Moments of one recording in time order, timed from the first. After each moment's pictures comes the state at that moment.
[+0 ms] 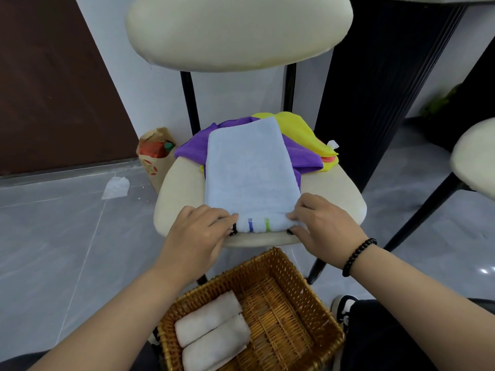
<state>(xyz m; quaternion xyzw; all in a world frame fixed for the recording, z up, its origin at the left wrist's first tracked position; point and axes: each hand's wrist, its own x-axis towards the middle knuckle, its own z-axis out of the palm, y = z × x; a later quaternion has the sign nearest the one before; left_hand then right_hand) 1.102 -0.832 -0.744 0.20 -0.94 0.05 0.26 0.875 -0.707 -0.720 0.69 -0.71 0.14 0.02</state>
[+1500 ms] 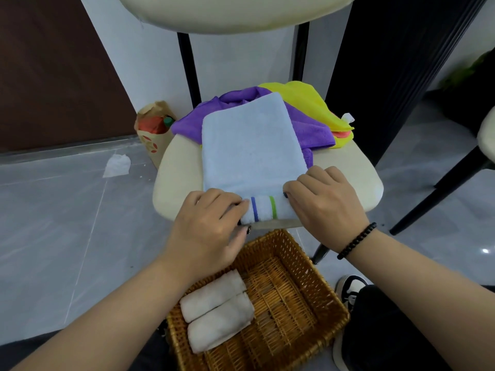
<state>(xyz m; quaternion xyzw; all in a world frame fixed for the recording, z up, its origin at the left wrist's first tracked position) 1.097 -0.816 -0.745 0.19 -0.95 0.06 0.25 0.885 -0.728 -0.736 0.70 -0.62 0.19 0.29</state>
